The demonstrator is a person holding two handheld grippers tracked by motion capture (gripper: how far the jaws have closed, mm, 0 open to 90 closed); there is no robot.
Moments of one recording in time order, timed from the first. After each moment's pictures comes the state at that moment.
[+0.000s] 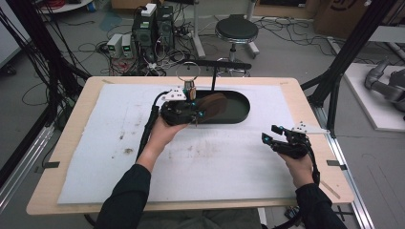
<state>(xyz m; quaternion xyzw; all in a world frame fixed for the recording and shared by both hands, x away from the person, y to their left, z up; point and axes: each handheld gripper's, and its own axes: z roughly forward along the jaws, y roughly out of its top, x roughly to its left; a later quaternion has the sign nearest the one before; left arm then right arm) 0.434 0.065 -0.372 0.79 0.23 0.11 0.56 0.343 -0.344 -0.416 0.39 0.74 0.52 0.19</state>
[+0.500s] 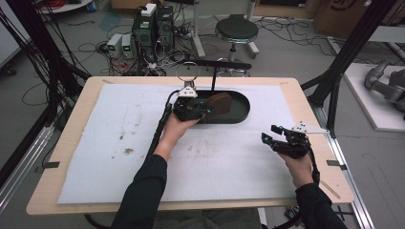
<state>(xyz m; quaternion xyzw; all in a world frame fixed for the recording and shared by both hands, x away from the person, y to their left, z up) 0.475 0.040 -0.405 0.79 0.27 0.09 0.54 0.345 -0.344 -0.417 0.39 0.74 0.52 0.18</state>
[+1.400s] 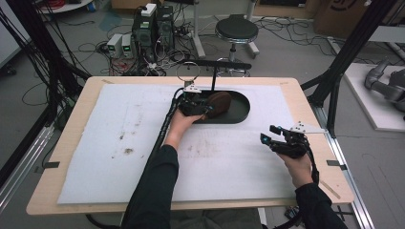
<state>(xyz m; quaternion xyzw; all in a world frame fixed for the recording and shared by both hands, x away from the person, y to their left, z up) 0.512 0.030 -0.430 0.80 0.29 0.08 0.52 0.346 -0.342 -0.418 0.38 0.74 0.52 0.18</state>
